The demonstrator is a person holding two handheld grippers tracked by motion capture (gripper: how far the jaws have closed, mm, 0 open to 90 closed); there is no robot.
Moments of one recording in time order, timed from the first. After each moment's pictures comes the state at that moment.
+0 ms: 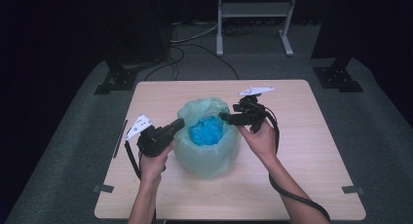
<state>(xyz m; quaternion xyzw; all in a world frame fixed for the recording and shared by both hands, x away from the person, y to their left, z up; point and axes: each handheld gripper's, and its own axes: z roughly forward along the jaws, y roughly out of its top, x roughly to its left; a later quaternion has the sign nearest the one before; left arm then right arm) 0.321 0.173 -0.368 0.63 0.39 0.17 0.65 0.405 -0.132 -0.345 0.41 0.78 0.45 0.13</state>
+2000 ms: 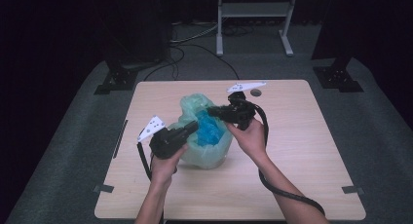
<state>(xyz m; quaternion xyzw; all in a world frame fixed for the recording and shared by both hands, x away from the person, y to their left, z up) 0.318 0.141 -0.370 0.64 0.36 0.13 0.66 0.387 -0.101 -0.311 0.34 0.78 0.52 0.05</state>
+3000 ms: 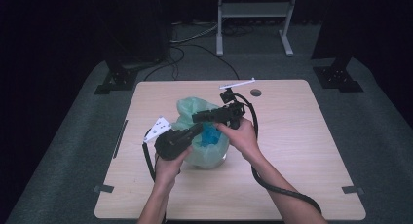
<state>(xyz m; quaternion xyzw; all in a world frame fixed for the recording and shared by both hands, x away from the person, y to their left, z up) 0.318 0.131 -0.373 0.66 0.35 0.13 0.65 0.405 -0.082 -0.320 0.34 0.76 0.53 -0.13</state>
